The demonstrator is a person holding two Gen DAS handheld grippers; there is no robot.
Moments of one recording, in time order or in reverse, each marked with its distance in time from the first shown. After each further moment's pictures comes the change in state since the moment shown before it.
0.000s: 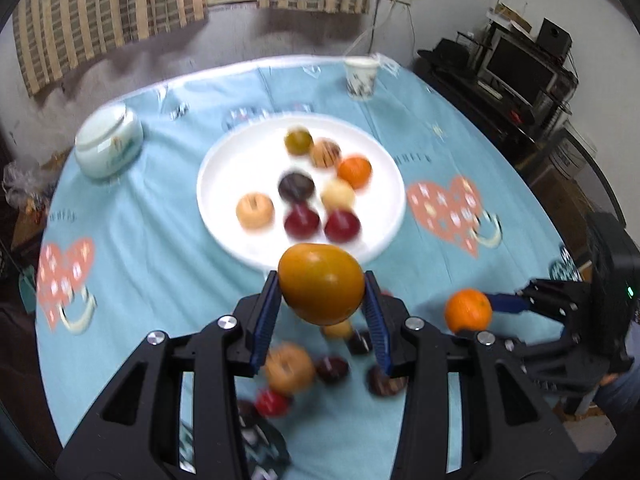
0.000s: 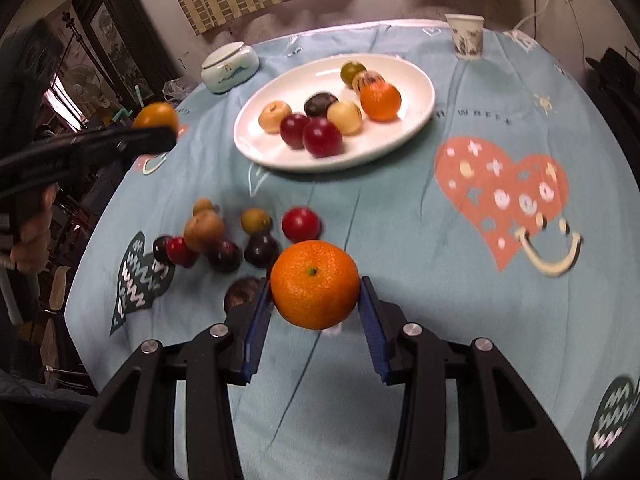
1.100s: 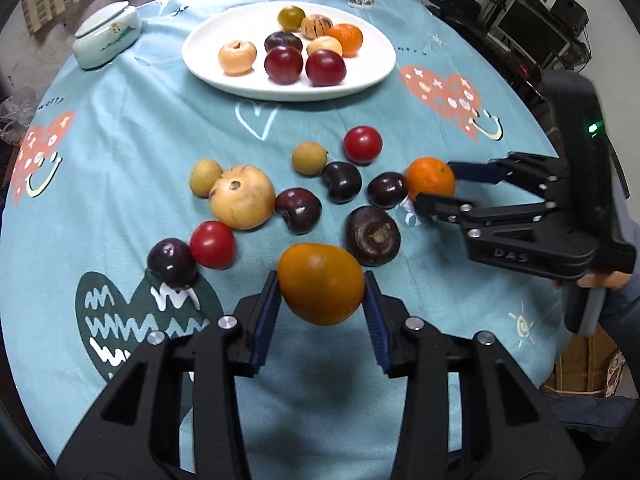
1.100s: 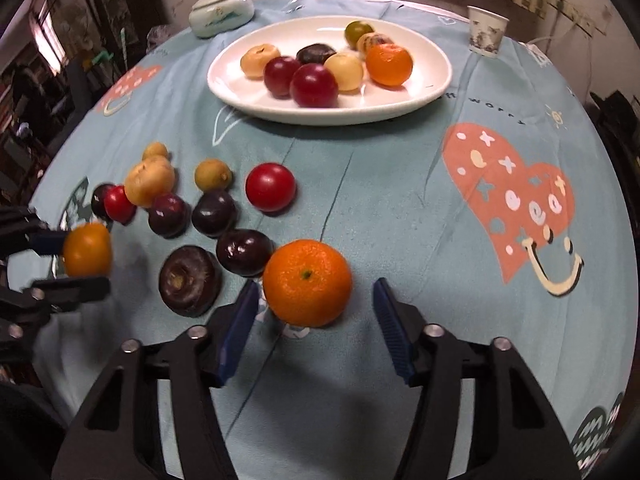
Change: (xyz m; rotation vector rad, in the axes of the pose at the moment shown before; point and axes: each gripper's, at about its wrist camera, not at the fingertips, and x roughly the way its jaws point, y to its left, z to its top) left arm 0.013 -0.028 -0.127 -0.076 0.200 -0.016; right arm 0.054 0.007 -0.021 -0.161 0.129 -0.138
